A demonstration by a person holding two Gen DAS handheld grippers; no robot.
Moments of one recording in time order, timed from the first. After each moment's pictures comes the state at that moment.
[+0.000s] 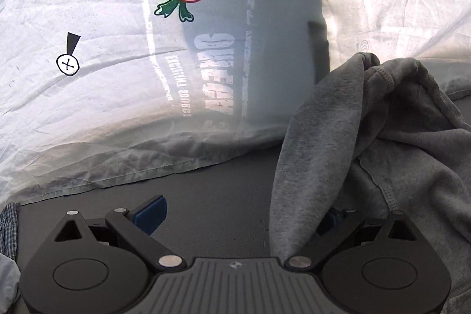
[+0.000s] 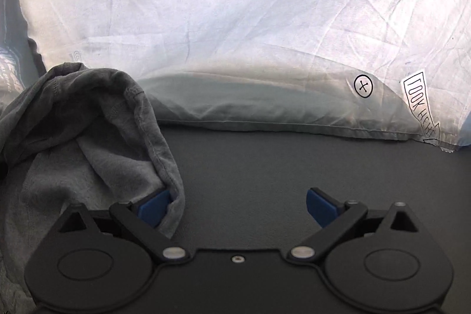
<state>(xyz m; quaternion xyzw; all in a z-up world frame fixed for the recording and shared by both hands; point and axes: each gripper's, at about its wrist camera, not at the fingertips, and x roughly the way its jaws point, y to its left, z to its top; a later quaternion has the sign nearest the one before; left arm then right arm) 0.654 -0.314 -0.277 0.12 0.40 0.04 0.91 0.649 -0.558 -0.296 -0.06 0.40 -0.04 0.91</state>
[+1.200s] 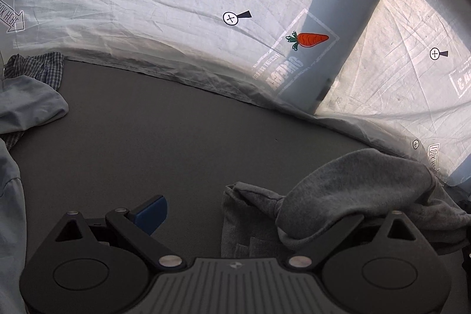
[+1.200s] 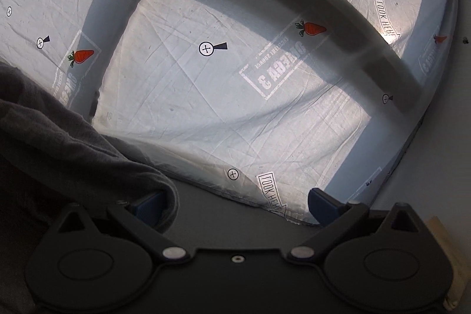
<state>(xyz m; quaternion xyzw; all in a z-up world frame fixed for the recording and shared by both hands) 0.419 -0.204 -0.188 -0.14 0.41 0.02 0.90 0.360 -0.523 -0.190 -0.24 0.18 -0.12 0.95</state>
